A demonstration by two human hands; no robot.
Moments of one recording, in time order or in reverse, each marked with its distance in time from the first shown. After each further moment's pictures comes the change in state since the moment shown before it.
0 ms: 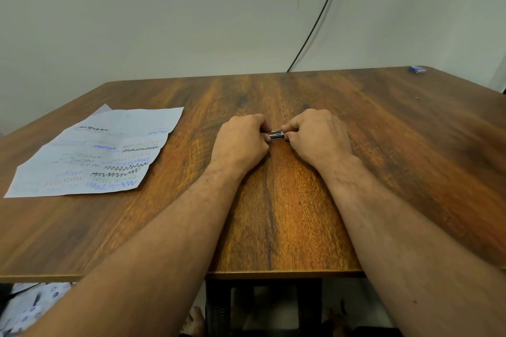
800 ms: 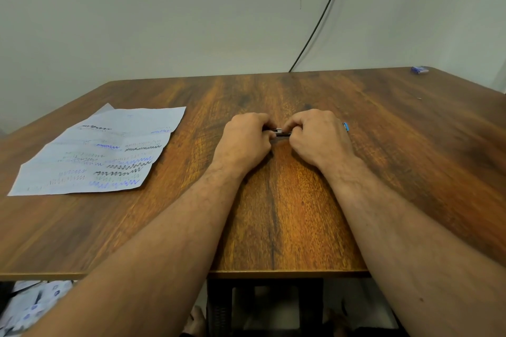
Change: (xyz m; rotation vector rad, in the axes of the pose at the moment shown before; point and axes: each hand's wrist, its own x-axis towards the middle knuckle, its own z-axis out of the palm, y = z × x) left_hand 0.002 -0.001 -0.001 -0.095 -0.004 0.032; right_hand -0.001 0.000 0.002 0.126 0.020 0.014
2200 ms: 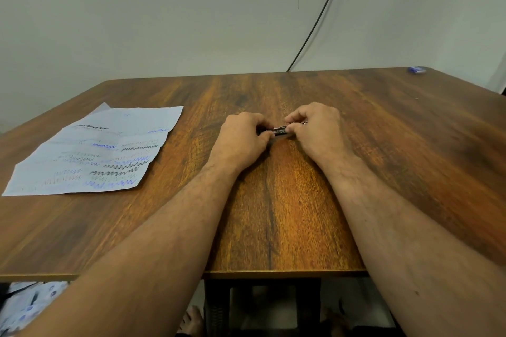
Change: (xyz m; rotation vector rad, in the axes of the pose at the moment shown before) left_hand 0.001 -0.006 -0.001 -0.124 -0.023 -0.048; right_hand 0.010 0.010 0.004 0.170 0.069 0.046
